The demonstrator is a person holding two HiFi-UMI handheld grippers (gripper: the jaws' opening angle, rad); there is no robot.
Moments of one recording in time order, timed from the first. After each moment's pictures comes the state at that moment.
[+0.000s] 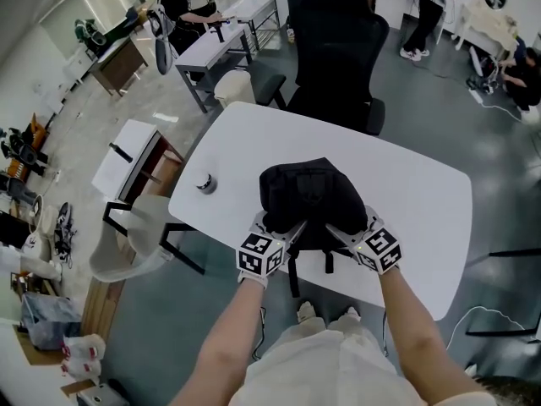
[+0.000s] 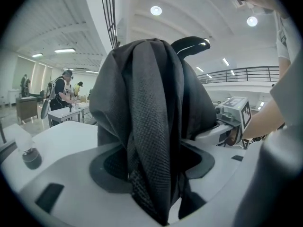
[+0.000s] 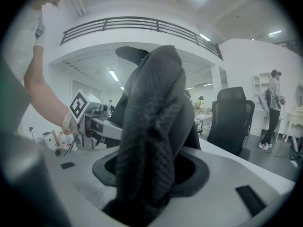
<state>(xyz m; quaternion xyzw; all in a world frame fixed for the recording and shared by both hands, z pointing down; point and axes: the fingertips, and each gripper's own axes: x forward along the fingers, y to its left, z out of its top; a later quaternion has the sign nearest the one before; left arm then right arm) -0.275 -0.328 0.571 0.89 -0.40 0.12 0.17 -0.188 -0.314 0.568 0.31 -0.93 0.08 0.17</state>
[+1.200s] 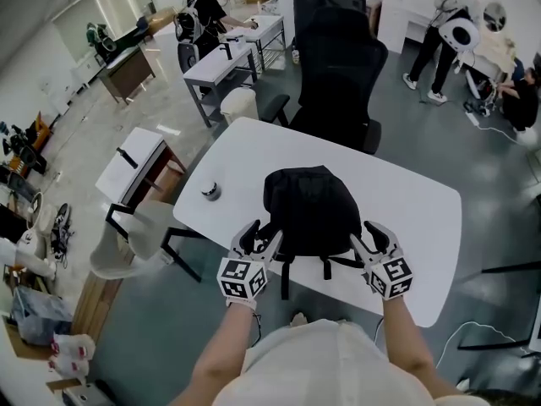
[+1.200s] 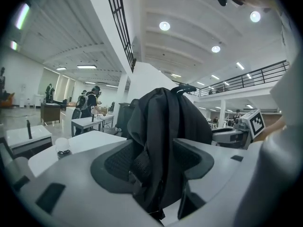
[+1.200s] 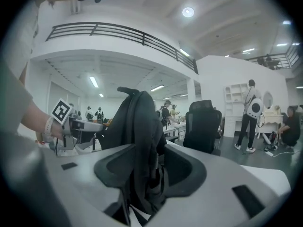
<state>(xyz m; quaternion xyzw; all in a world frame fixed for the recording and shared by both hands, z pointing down) -0.338 -0.278 0.521 0.84 -0.51 0.05 0.14 -0.111 -0.274 0.523 0.45 -0.88 0.07 0.11</state>
